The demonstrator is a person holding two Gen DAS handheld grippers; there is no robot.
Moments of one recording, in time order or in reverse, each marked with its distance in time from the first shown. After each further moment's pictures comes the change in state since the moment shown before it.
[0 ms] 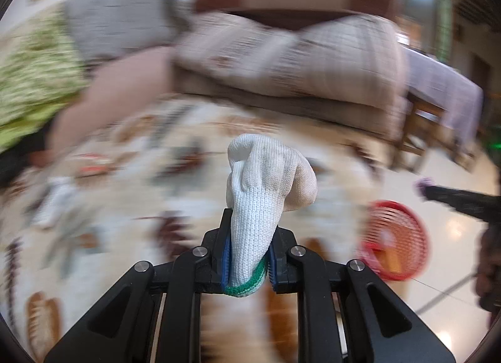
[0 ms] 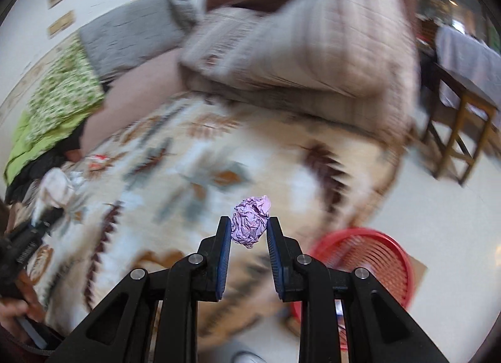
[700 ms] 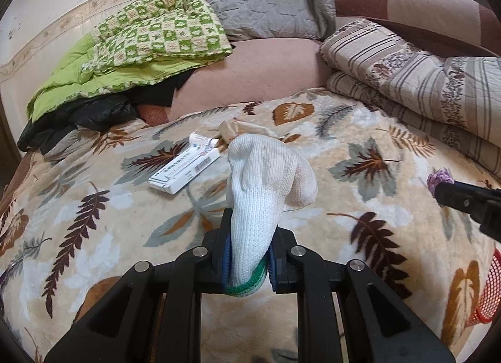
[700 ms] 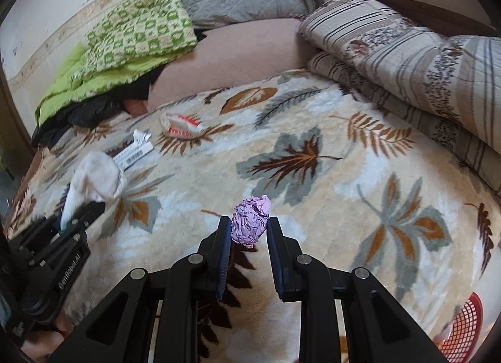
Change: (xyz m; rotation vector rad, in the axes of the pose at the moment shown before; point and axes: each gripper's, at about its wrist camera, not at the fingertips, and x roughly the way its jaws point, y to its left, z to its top) left arm -0.012 0.188 -0.049 -0.278 -0.061 0.520; right arm 0.103 0.251 0.017 -0.296 0.035 0.234
